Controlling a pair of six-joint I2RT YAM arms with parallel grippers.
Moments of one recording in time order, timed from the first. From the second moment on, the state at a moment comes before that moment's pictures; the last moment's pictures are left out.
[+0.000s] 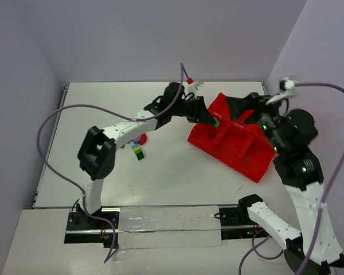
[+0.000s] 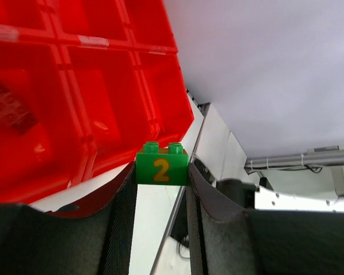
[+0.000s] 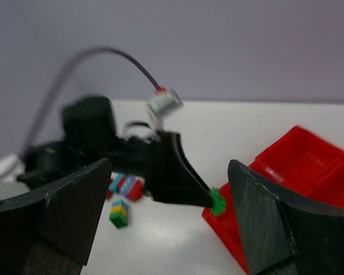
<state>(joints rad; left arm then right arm) -0.77 1.98 1.66 0.00 0.63 -0.71 0.29 0.82 1.31 -0.46 -0.04 0.33</state>
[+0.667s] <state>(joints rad) -0.95 2.47 2.21 -0.19 0.36 -0.84 0.29 0.71 1.37 -0.53 0.14 0.33</state>
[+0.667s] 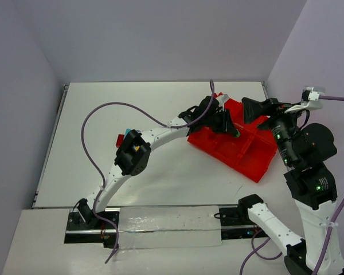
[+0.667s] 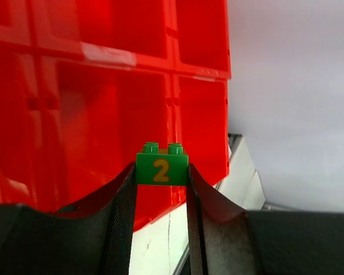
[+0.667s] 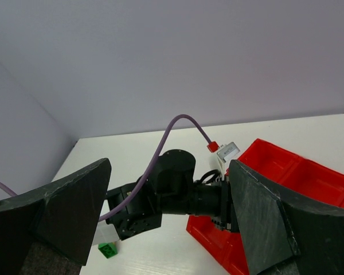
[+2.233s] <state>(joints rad) -0.19 1.15 1.14 -0.55 -0.14 -0.78 0.98 1.73 1.25 -0.28 -0.05 0.37</state>
